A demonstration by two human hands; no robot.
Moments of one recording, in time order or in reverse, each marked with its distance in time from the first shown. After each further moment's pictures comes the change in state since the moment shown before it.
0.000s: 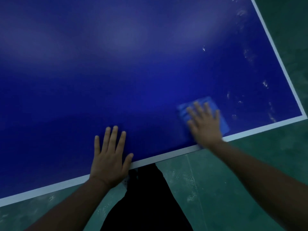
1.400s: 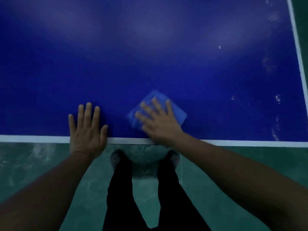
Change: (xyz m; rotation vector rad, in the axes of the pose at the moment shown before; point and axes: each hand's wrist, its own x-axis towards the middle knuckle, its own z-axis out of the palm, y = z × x) left_hand -0.021 0.021 0.018 -0.023 0.156 -0.455; right_hand 0.004 -0.090 -0.006 -0.061 -0.162 -0.697
